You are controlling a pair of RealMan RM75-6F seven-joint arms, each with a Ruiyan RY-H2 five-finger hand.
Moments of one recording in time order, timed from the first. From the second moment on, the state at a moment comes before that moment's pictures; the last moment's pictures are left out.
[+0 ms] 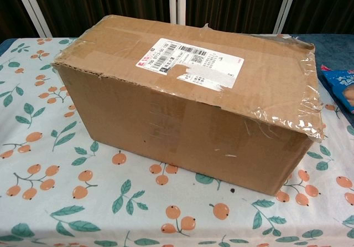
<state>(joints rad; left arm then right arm) -0.15 -1.08 -0.05 -1.60 1.52 1.45 0.05 0.07 -1.13 0.03 -1.63 -1.52 1.46 -0.09</state>
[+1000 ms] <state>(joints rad) -0.56 -0.98 -0.32 -1.77 1.32 1.07 -0.13 0.06 -1.10 0.04 -1.61 -1.54 1.50 -0.04</state>
